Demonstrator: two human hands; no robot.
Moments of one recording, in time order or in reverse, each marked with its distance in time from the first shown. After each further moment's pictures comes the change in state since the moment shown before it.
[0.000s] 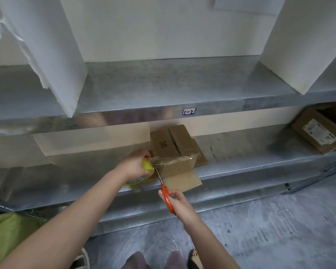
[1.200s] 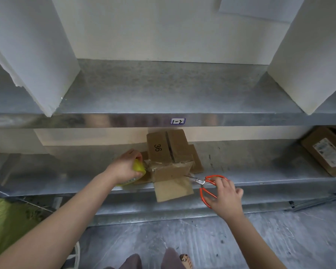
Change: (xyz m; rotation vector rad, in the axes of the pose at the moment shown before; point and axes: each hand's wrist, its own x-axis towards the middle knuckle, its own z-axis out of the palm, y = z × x) left_hand 0.004 -0.002 0.009 -0.005 0.038 -0.105; right_hand 0.079 0.033 -0.177 -1.108 0.572 -0.526
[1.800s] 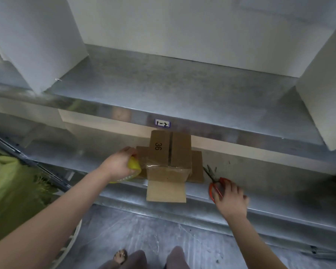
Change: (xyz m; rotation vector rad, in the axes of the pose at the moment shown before) left_hand -0.017 0.019 0.017 0.011 0.109 -0.225; right_hand 0.085 0.066 0.029 -0.098 -0.171 -0.007
